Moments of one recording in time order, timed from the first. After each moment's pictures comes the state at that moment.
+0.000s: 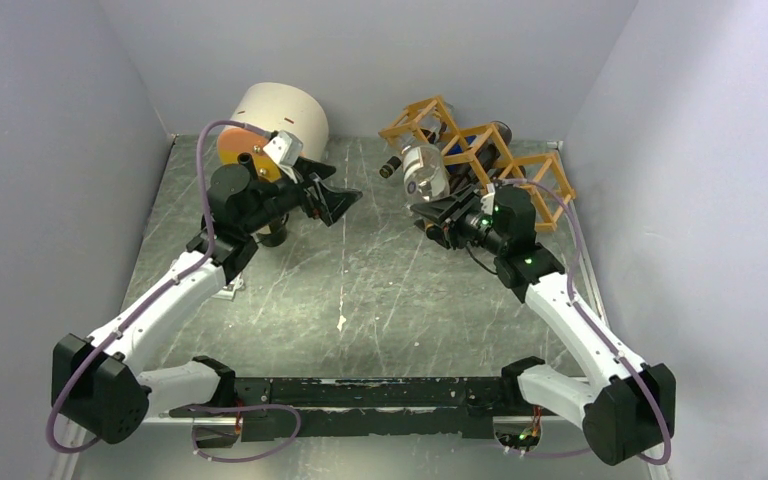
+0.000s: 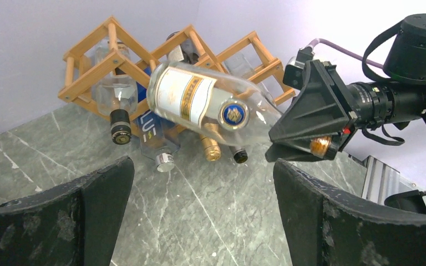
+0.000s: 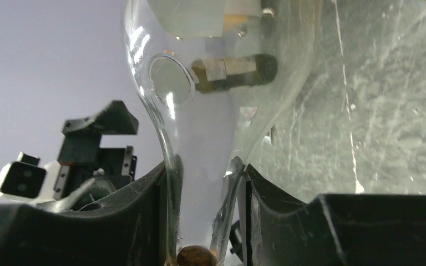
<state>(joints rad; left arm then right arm) -0.47 1.17 0.94 0.32 0.49 -0.28 0.35 1.06 0.80 -0.02 -0.38 1.35</state>
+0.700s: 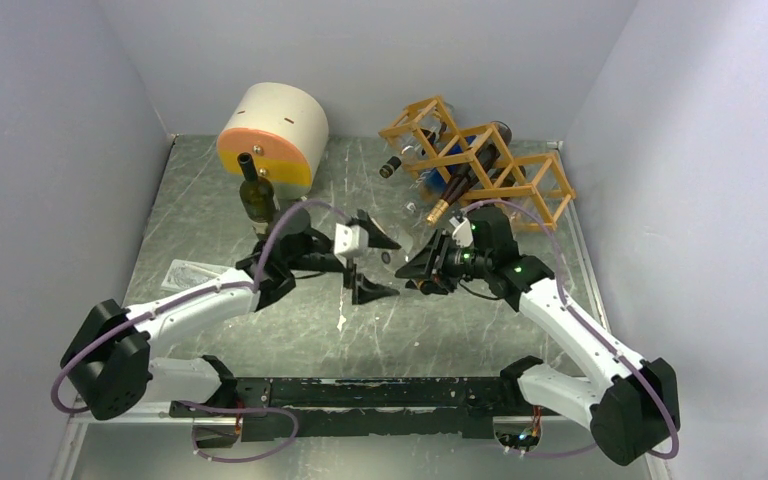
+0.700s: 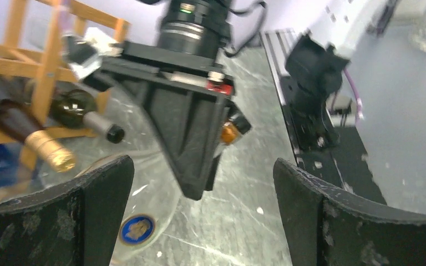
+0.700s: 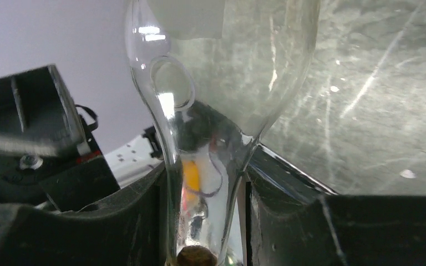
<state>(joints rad) -0.74 1.26 0.76 0.49 0.83 0.07 0.46 1.03 0.74 -0.33 -0.60 1.07</state>
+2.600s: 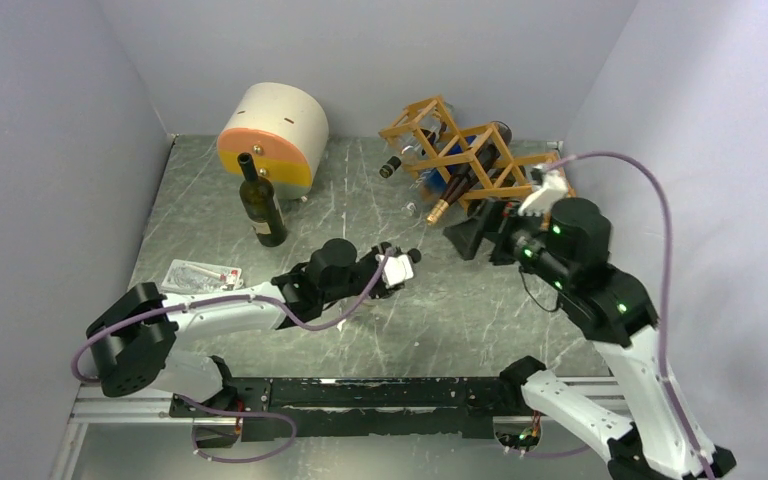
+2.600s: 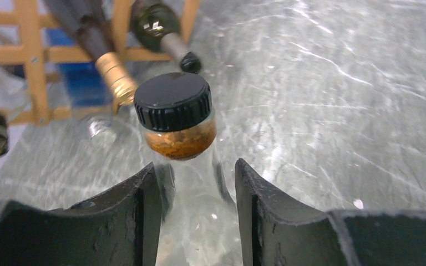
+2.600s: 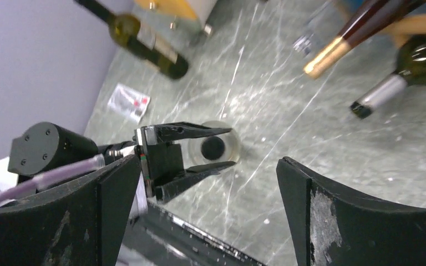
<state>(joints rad) -1.03 1.41 0.76 0.41 0.14 0.41 0.51 0.84 1.26 -0.81 -0.10 0.50</state>
